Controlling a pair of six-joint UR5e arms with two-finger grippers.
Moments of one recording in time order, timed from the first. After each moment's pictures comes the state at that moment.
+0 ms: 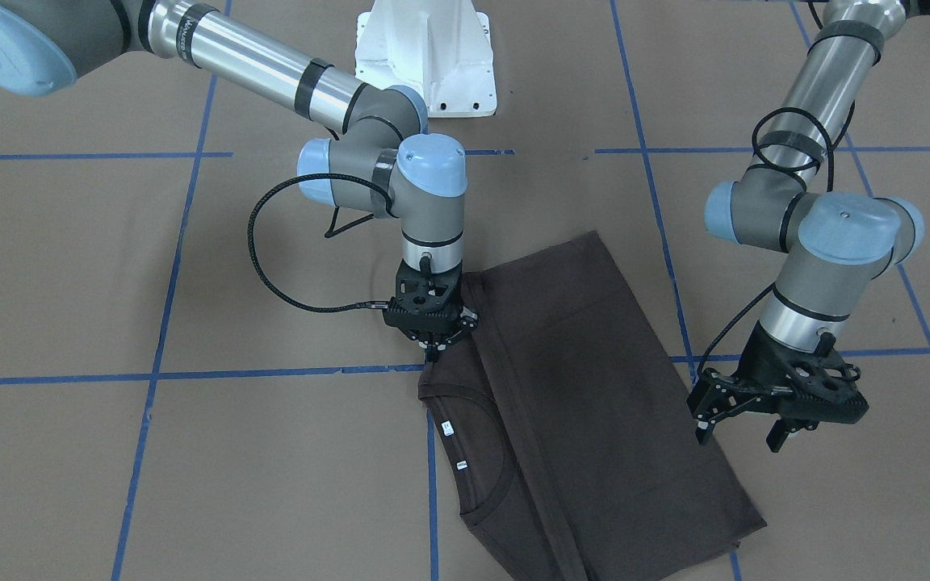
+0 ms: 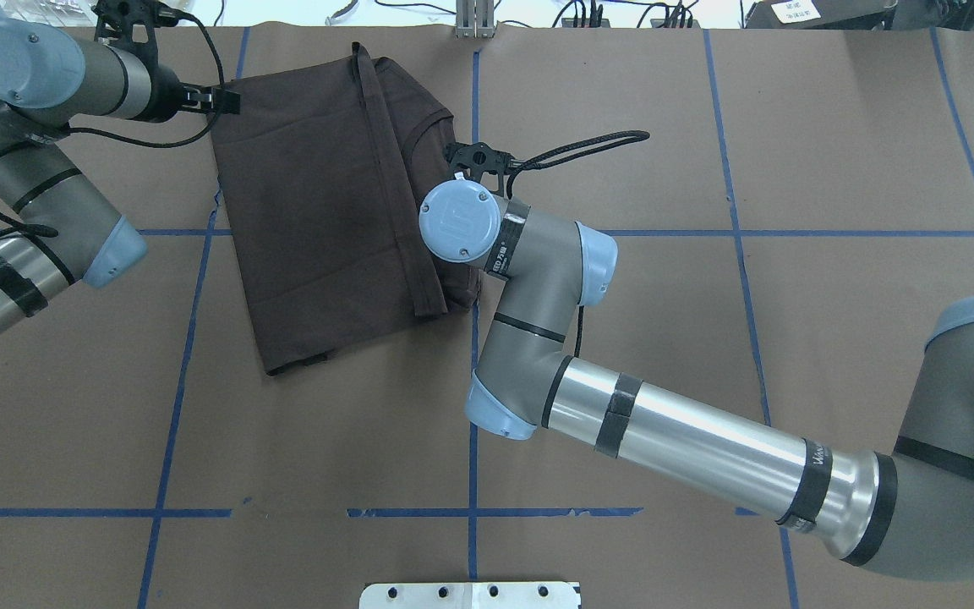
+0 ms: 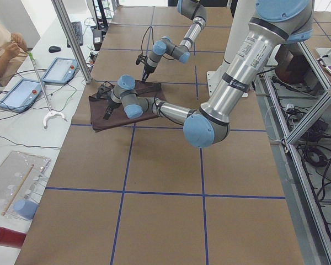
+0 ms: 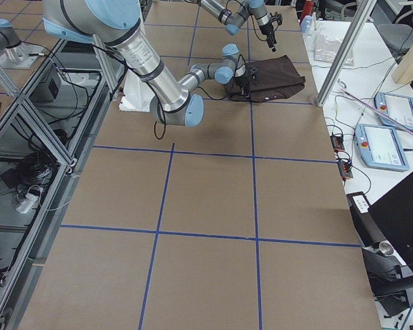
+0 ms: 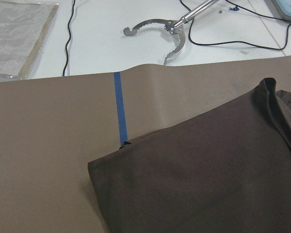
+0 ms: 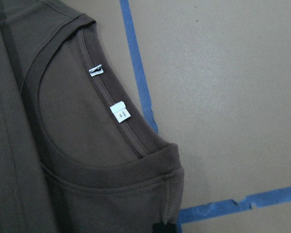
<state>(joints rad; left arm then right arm) -0.96 -2.11 -1.22 -2.40 -1.80 -0.86 0.50 -0.63 1.17 -1.26 1.49 1.43</state>
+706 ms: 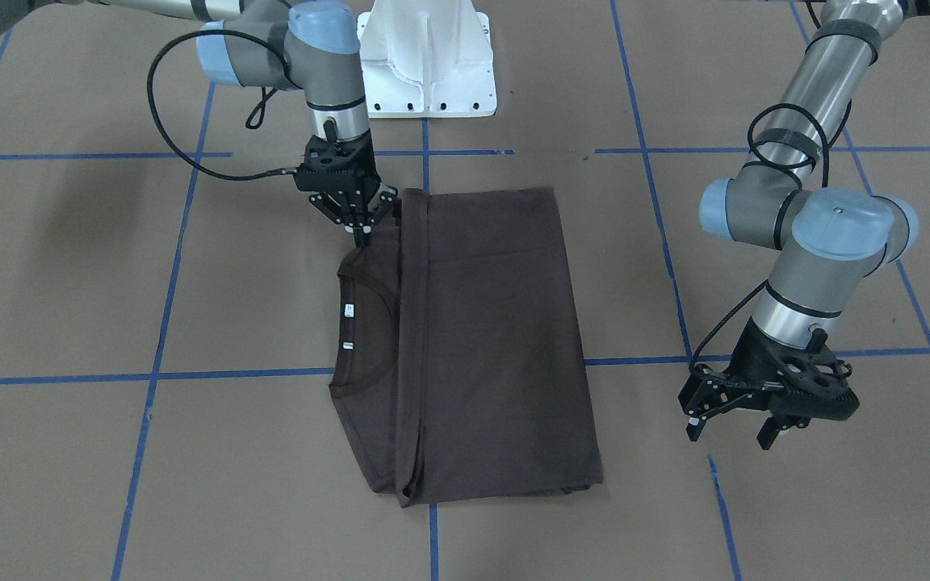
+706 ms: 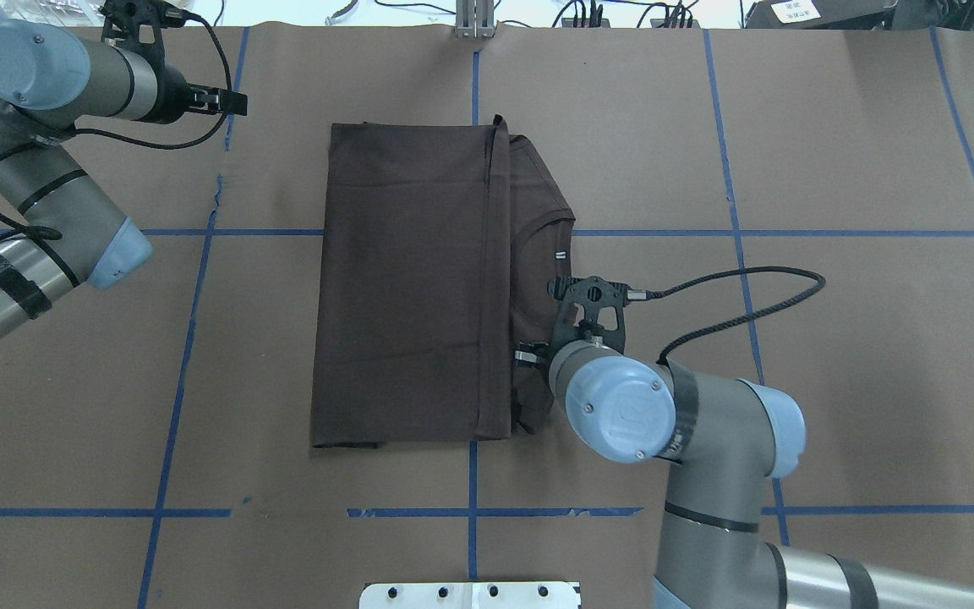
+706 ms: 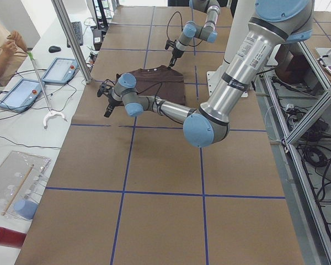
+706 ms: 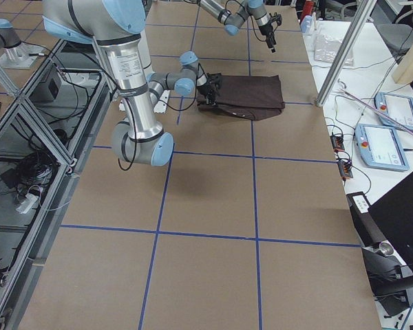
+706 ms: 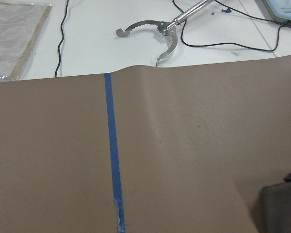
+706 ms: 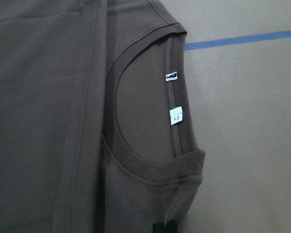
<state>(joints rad) -0.95 -2.11 -1.24 -2.40 -1.80 -0.87 0.28 -1.14 1.86 -1.41 1.33 1.47</state>
